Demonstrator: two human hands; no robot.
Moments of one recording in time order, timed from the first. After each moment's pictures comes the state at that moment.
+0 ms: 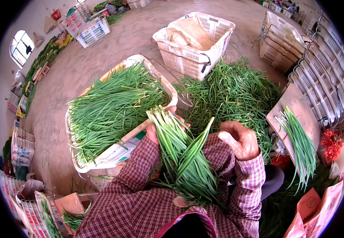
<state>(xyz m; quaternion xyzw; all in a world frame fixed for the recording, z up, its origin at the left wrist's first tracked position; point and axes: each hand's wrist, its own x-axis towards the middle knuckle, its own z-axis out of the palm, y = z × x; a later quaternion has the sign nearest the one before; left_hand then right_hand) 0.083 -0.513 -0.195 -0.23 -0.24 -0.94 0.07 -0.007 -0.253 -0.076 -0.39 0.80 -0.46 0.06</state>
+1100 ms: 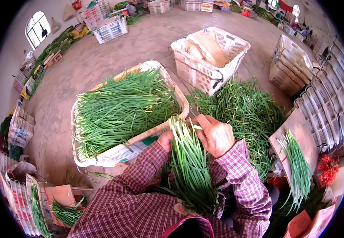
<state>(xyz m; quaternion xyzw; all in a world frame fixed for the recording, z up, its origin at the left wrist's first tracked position) 0.098 -0.521 -0.196 0.07 -0.30 -0.95 0.06 0.000 -0.354 -0.049 -0.57 0.77 -0.29 -0.05</state>
